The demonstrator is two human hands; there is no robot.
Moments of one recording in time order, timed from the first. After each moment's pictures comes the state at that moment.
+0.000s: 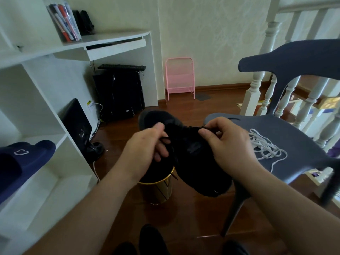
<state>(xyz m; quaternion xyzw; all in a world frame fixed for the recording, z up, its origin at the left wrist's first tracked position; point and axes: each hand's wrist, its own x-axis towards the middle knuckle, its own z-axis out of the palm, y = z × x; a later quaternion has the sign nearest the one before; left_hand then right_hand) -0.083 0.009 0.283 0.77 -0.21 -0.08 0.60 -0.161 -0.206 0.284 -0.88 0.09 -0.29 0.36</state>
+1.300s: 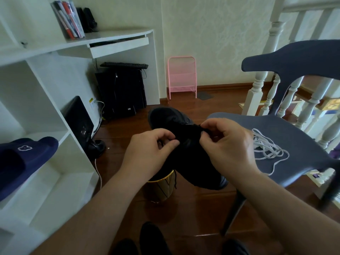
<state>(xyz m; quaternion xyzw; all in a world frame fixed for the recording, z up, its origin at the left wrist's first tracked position) -0.081 0.005 0.274 0.88 -0.26 0.11 0.37 -0.164 -0.186 0.280 -0.85 0.03 -0.43 0.31</state>
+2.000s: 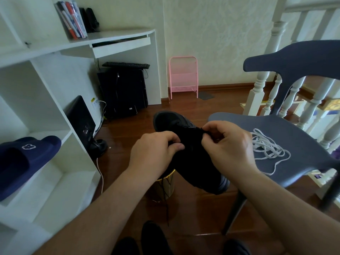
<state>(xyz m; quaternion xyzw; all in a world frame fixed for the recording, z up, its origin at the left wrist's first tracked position) -0.085 -0.007 0.278 0.93 -0.27 0.13 0.23 -0.161 -0.189 0.274 -0.86 0.04 -0.41 0.30</state>
